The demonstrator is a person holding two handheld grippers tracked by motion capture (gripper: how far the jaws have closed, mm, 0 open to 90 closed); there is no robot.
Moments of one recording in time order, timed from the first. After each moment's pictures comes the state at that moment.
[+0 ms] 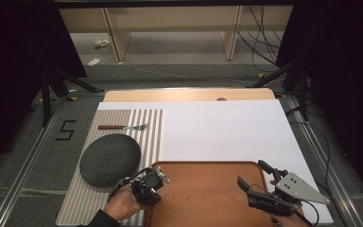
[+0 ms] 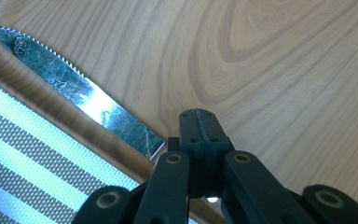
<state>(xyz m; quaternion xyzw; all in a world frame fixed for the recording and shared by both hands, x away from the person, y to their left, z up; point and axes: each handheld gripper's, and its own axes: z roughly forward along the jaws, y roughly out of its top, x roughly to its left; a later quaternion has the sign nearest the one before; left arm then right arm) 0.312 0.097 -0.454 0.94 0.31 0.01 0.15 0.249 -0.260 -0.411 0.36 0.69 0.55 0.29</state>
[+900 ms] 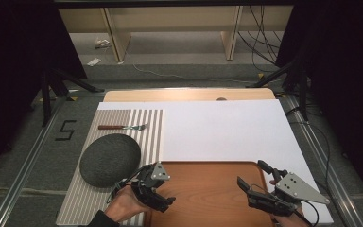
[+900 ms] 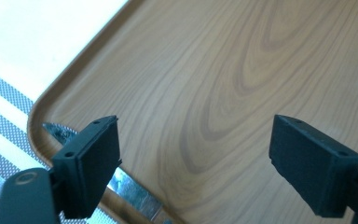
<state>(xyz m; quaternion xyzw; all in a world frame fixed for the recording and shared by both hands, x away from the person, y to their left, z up) 0.301 0.095 -0.431 0.91 0.29 0.07 0.30 0.249 -0.260 -0.411 0.36 0.69 0.55 0.28</state>
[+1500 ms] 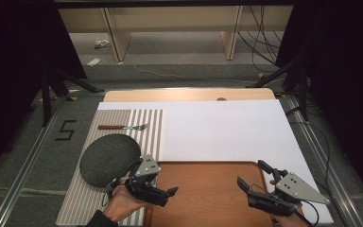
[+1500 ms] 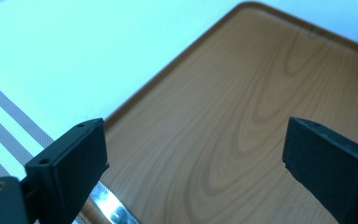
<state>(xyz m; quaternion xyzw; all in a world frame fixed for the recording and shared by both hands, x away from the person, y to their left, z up) 0.298 0.109 -0.410 0.84 0.31 0.11 0.42 0.249 -0.260 -0.411 0.36 0.69 0.56 0.28</state>
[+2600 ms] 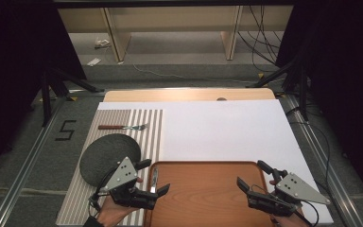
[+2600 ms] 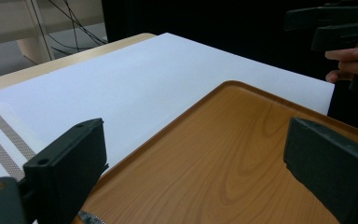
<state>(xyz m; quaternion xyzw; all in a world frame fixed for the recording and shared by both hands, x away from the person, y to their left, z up) 0.274 0.139 -0.404 0.76 0.29 0.15 0.56 0.249 -0.260 -0.411 0.36 0.69 0.56 0.28</state>
